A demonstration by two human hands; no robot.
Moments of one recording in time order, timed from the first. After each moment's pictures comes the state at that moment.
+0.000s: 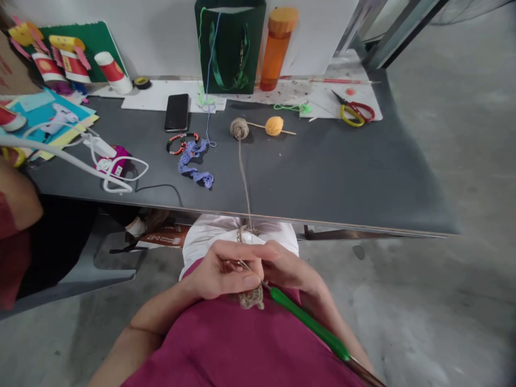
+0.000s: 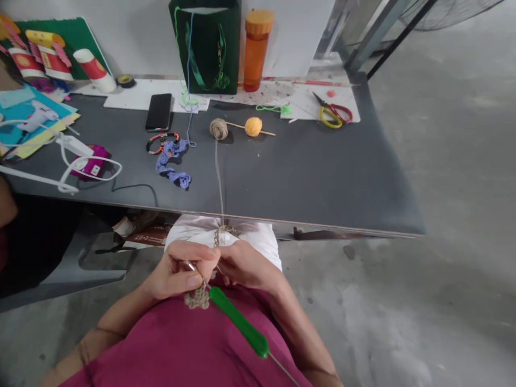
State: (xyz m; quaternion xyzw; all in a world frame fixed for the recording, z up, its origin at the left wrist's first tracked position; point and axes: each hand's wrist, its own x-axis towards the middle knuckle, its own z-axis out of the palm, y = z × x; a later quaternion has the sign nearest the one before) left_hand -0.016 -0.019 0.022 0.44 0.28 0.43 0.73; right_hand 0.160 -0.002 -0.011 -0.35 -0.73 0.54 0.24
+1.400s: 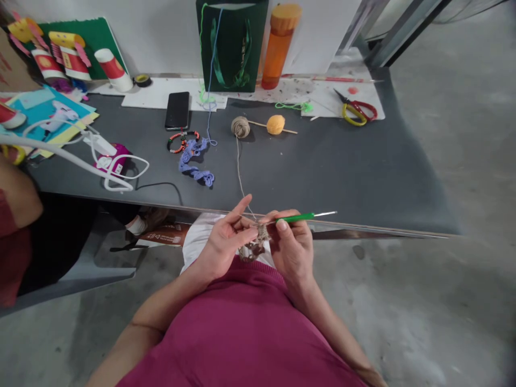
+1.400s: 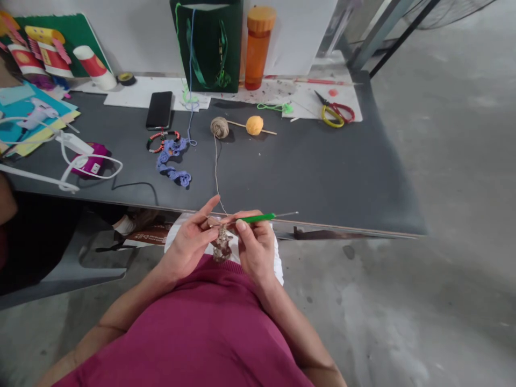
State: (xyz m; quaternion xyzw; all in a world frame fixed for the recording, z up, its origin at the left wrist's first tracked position) left_hand 0.002 0.005 0.002 0.26 0.37 0.49 0.75; right_hand 0.137 0.006 -0.021 -0.35 -0.38 0.53 0.67
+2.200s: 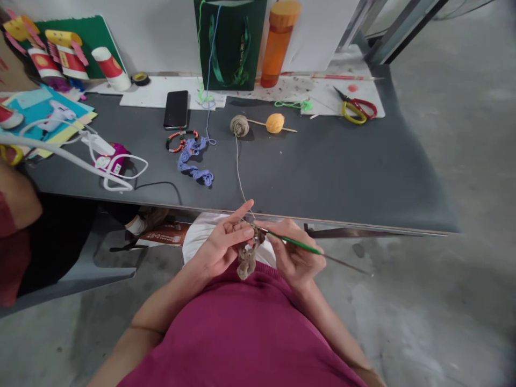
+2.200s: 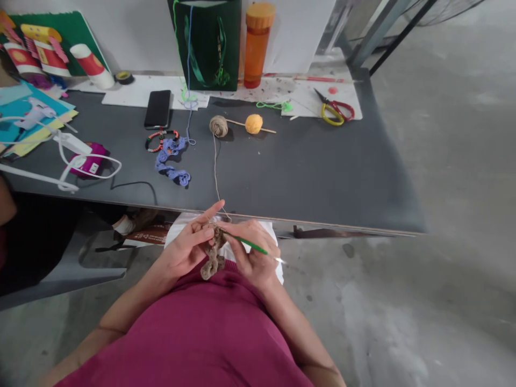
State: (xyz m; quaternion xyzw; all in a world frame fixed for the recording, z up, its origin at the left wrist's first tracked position) left_hand -0.009 0.007 0.002 0.18 0.35 0.42 0.82; right_hand 0.154 -0.009 -0.018 -0.40 -0.67 0.20 0.60
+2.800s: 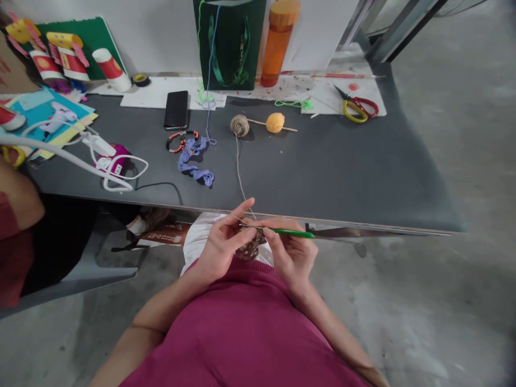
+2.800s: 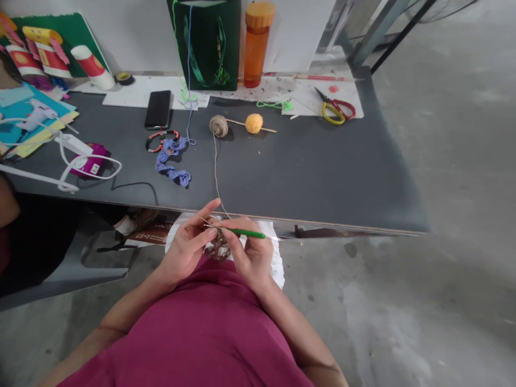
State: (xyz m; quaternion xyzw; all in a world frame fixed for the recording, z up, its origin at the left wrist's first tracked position) left_hand 0.001 0.002 0.001 0.27 0.36 0.50 0.74; right_hand 0.141 -0.008 -0.019 -0.44 -0.58 0.31 0.61
